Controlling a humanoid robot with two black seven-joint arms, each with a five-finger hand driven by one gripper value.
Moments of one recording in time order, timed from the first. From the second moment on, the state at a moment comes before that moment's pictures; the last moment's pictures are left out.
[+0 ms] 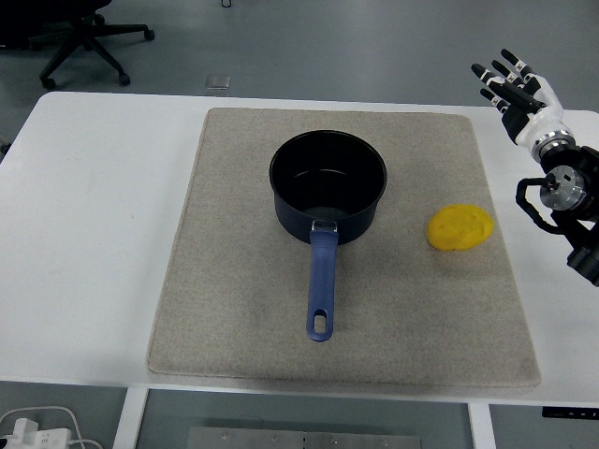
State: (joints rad) left arm 0.03 0.00 0.01 -0.15 0.05 0.06 -0.01; right arm 1.03 -0.20 0.44 0.37 0.10 0.06 0.28
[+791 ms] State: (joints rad) left arm 0.02 0.00 0.01 -0.15 0.05 0.06 -0.01; right arm 1.03 -0.20 0.43 0.37 0.10 0.06 0.28
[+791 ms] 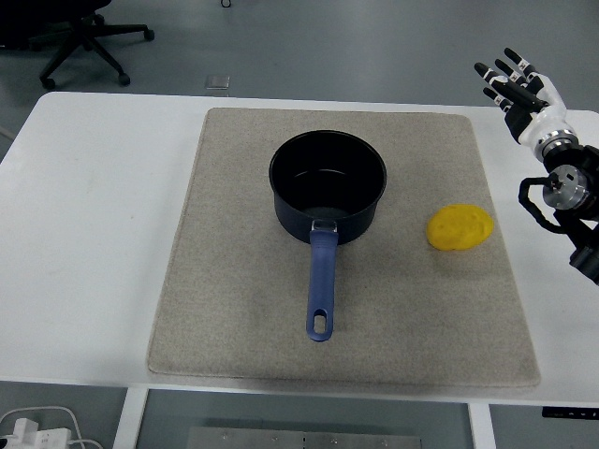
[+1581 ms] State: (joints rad) left arm 0.02 0.00 0.01 -0.15 0.05 0.06 -0.01; right arm 1.04 -0.35 0.36 0.48 0.01 0.18 0.28
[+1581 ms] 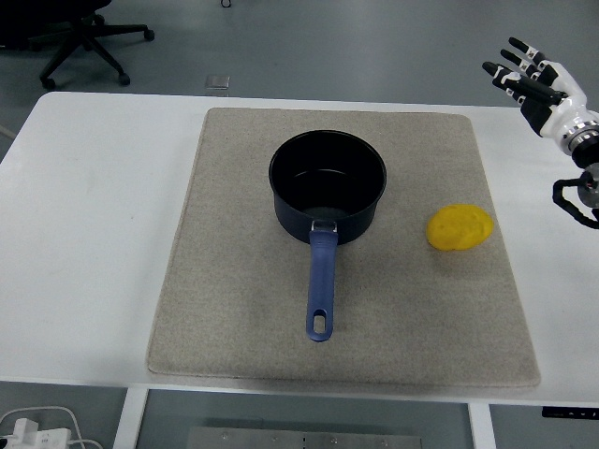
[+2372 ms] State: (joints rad) left arm 0.02 0.00 0.01 -0.15 0.05 0.06 -0.01; right arm 0.86 -0.82 0.31 1.12 -0.30 0.29 0.36
